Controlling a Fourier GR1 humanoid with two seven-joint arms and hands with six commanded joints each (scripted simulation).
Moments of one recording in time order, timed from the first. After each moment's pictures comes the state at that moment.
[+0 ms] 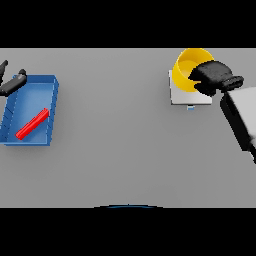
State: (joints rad) left arm -0.47 0.59 -0.02 -1.21 -0.06 -0.11 0.51; right arm -0.86 -0.52 0.41 -0.76 0.86 0.28 -0.20
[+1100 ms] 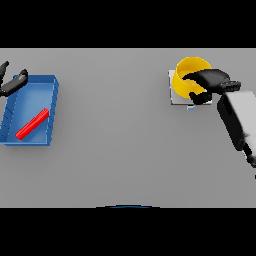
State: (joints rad) left arm -0.48 0.59 -0.03 -1.19 -0.06 -0.12 0.49; right arm -0.87 -0.46 0.35 -0.63 0.83 0.33 -0.17
